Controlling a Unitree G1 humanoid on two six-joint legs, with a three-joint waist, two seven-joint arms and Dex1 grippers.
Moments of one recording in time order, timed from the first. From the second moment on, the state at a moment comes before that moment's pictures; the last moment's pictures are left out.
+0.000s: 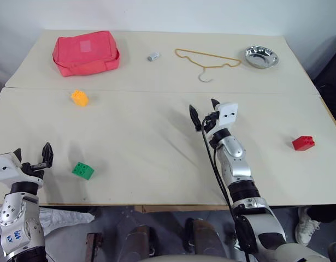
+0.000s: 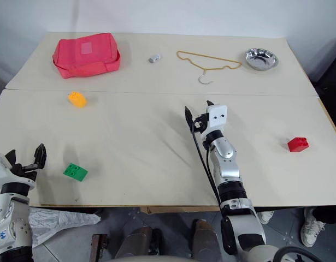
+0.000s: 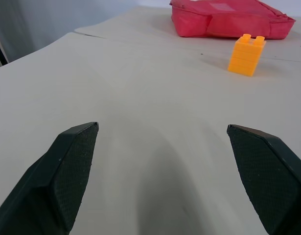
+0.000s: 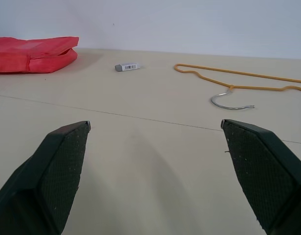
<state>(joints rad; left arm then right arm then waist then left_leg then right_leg) 0.04 0.40 0.62 0.05 -0.43 0.04 -0.18 -0.60 -0.09 -0.07 0.54 0.16 -0.26 0.31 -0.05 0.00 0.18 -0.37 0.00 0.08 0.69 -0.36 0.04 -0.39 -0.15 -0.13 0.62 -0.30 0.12</state>
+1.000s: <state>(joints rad) -0.57 0.56 -0.07 0.17 -0.48 0.20 -1.15 0.45 -0.53 -0.77 -0.51 0.49 0.24 0.54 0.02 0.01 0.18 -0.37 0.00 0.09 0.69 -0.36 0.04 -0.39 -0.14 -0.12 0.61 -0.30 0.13</state>
